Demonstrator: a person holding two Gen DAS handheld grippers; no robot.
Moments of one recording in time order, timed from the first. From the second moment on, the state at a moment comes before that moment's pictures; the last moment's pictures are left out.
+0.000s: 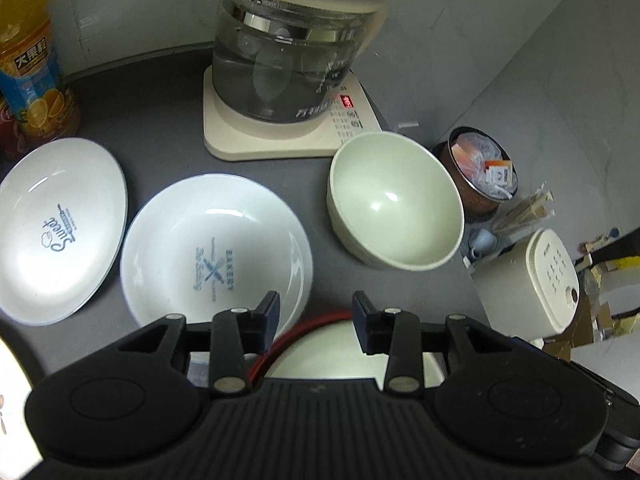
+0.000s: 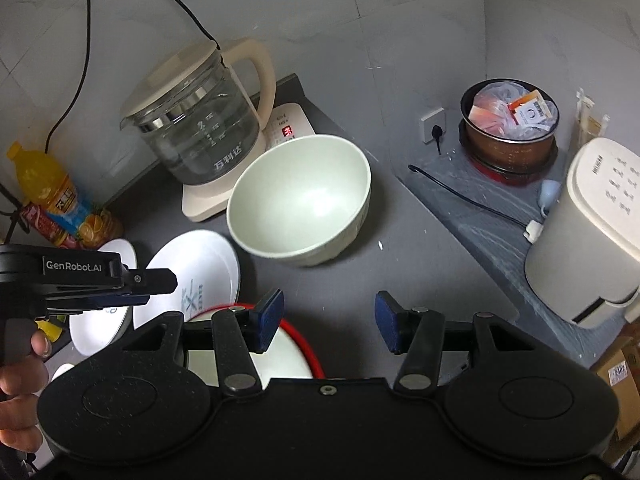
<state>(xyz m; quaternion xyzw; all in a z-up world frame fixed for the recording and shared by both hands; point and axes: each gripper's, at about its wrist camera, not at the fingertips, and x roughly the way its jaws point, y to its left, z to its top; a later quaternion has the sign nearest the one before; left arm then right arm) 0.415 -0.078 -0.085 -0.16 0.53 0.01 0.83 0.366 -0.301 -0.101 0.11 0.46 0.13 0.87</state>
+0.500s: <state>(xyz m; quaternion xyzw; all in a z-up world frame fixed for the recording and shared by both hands) 0.470 -0.082 -0.110 -0.19 0.53 0.04 0.83 0.439 -0.298 -0.126 0.12 0.48 0.16 0.85</state>
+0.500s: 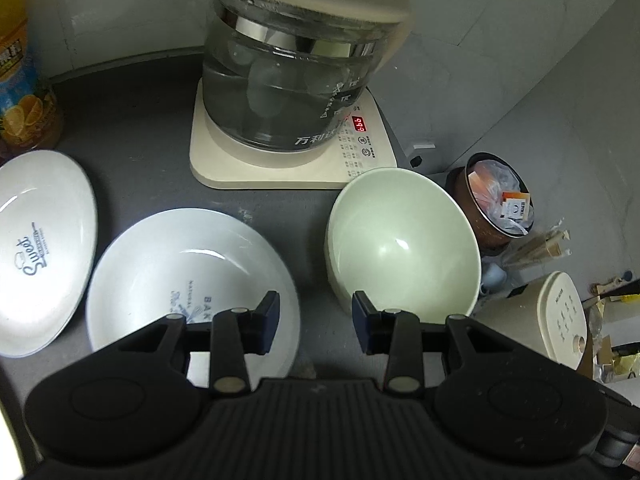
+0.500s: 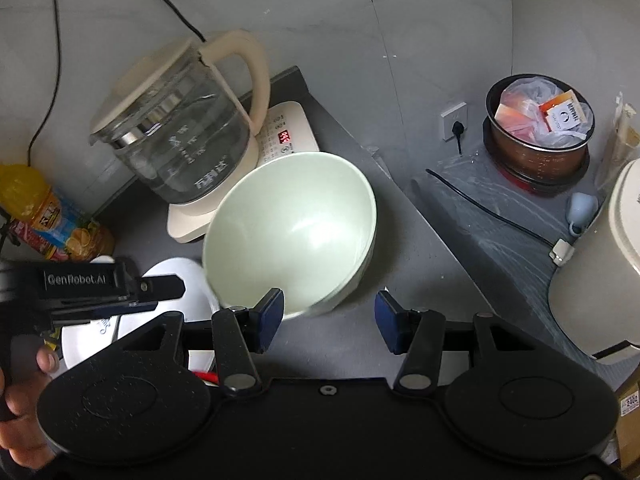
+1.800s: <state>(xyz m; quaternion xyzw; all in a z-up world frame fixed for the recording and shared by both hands) 0.486 -0.102 -0.121 -0.18 0.53 0.02 0.83 0.451 -0.291 -0.130 0.12 0.47 0.18 0.86</state>
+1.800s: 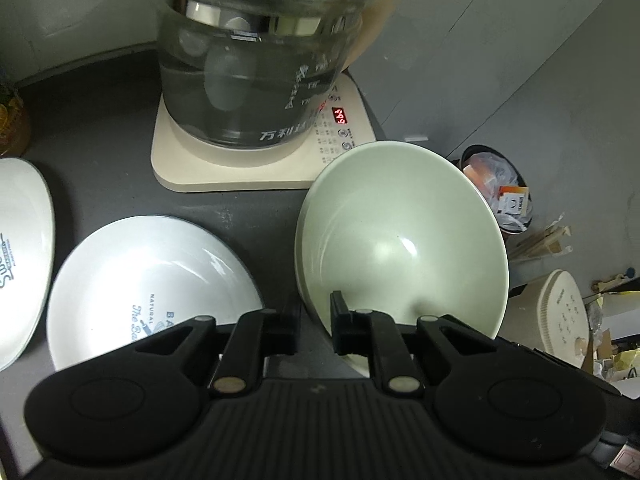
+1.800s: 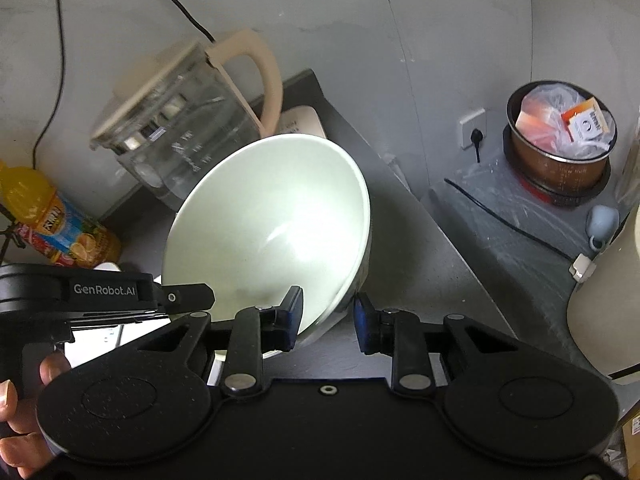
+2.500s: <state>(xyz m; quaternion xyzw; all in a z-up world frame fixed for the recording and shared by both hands) 0.420 -0.088 -0.076 -0.18 0.50 -0.01 0.85 0.379 -0.278 -0.083 0.11 0.42 0.17 0.88</state>
